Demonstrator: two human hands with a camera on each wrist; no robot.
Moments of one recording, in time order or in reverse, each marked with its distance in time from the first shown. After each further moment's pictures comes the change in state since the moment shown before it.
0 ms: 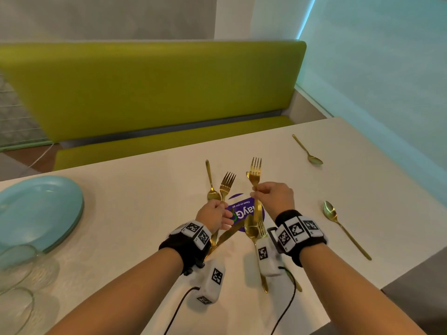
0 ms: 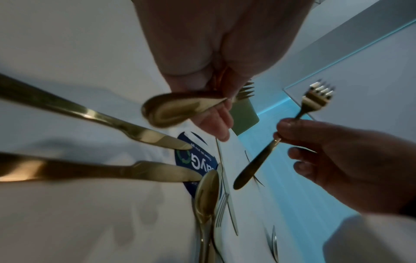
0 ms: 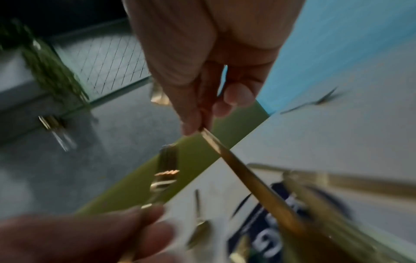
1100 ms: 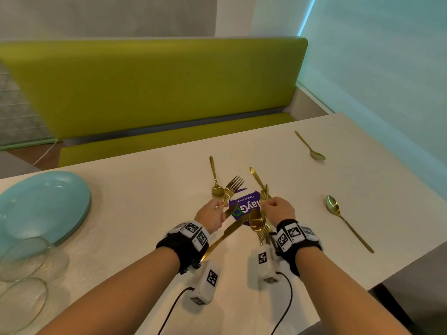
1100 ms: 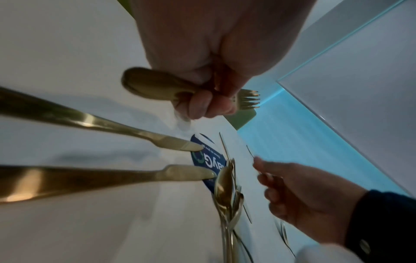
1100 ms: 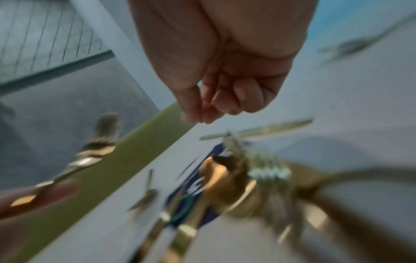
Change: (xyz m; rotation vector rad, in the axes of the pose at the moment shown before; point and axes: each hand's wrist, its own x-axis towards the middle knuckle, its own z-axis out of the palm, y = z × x) left_hand -0.002 -0.020 -0.018 0.169 -0.029 0.044; right_hand -0.010 0.038 0.031 -0.024 0.002 0.245
